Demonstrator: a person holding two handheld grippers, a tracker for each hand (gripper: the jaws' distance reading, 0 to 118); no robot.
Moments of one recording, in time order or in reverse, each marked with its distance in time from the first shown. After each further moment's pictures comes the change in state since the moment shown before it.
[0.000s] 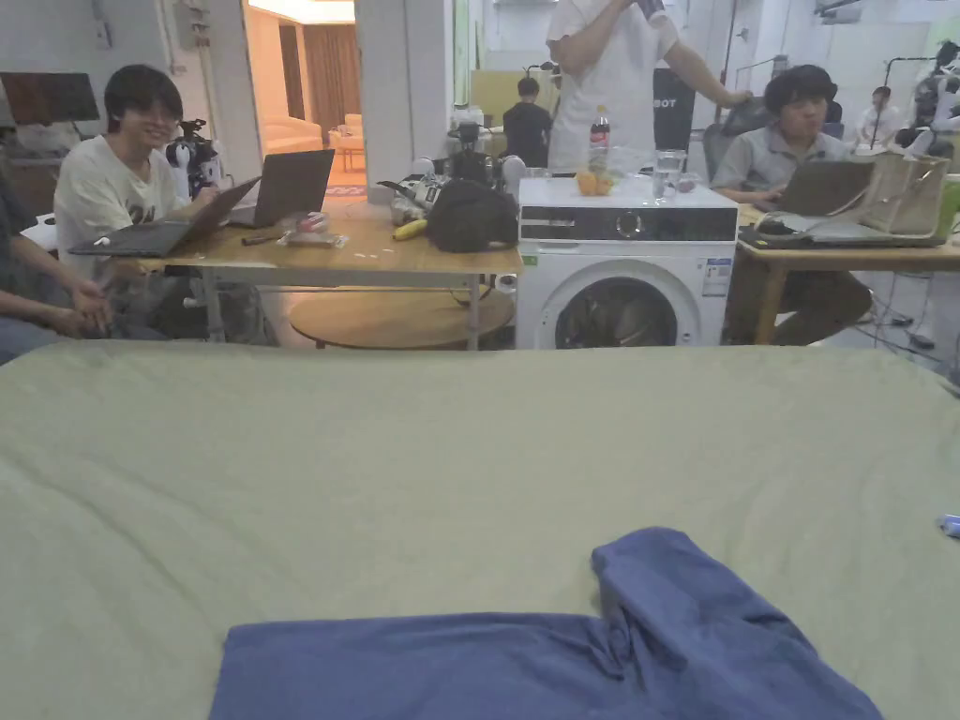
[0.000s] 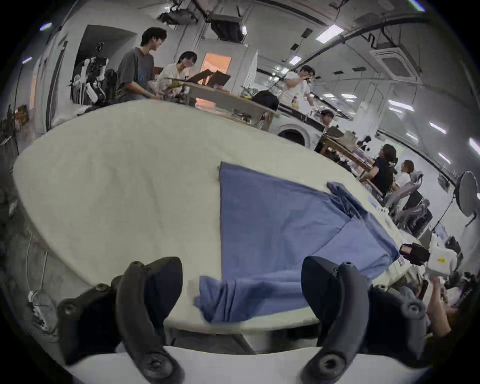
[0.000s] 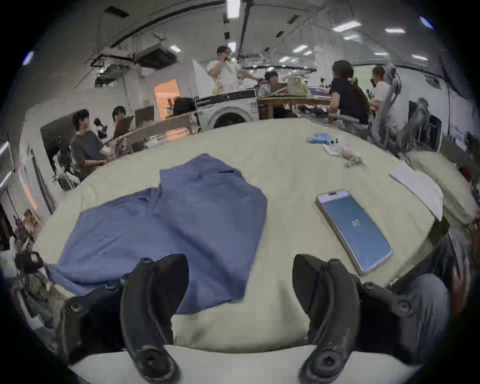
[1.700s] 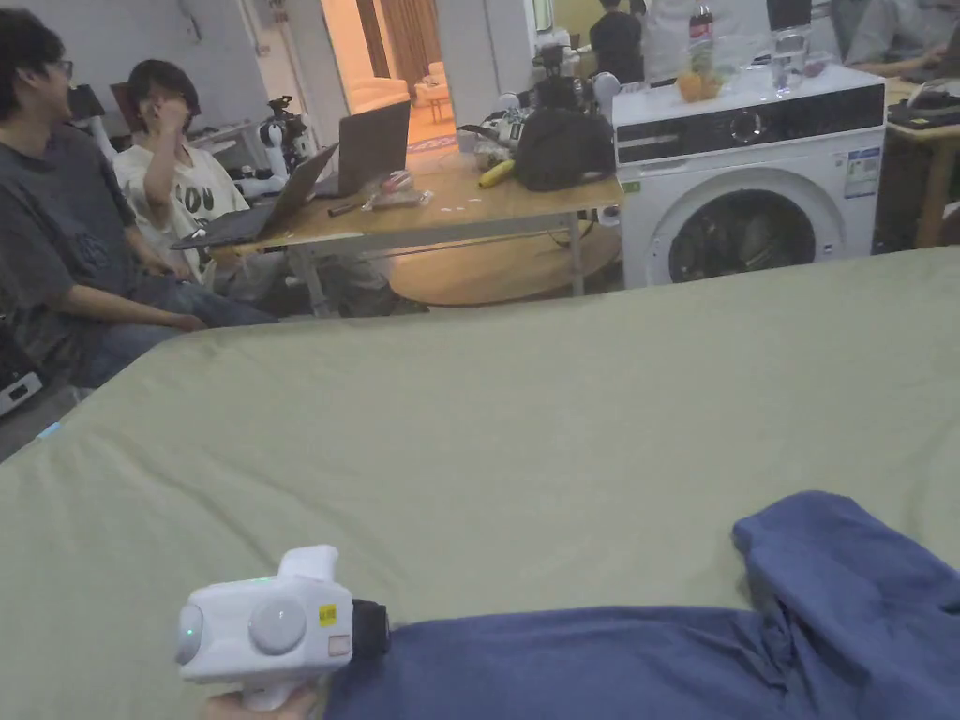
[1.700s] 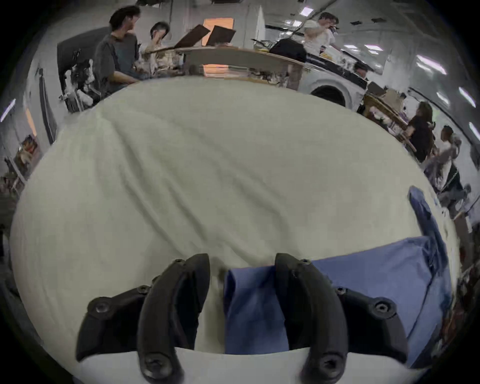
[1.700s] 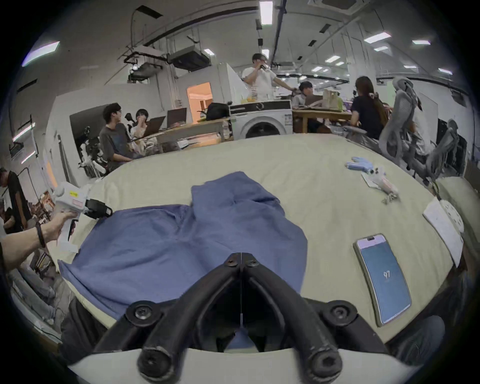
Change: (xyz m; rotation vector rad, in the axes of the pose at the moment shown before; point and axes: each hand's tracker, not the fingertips) left arm 0.003 0.136 -0.272 -0.320 0.240 -0.144; right arm -0.003 0.041 -0.037 -0.026 0.136 0.066
